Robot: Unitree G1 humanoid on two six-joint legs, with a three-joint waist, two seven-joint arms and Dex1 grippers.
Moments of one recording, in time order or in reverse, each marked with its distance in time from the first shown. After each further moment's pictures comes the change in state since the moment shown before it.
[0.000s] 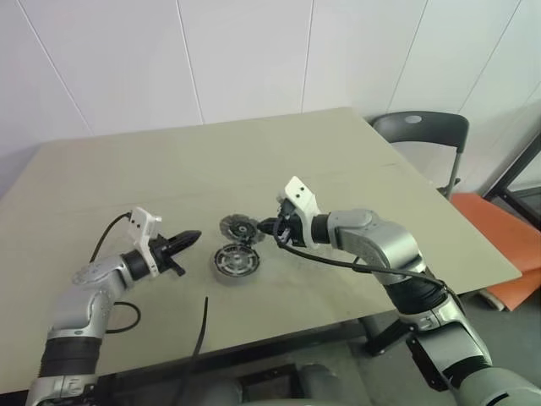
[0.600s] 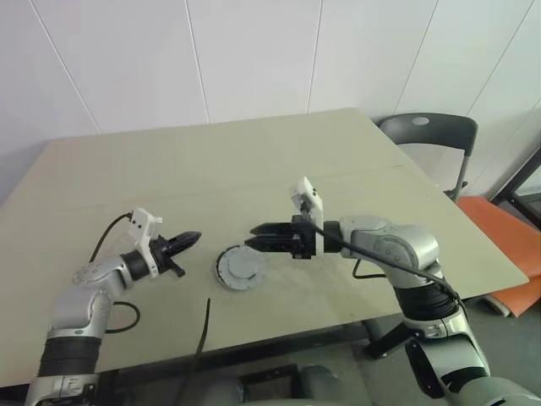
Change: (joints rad) left arm -0.001 0.007 -0.004 0.010 0.019 0.000 -0.006; right arm 0.038 0.040 -0.213 -0.067 0.337 0.232 0.130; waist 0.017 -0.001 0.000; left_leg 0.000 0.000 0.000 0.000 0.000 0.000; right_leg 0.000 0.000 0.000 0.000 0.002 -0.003
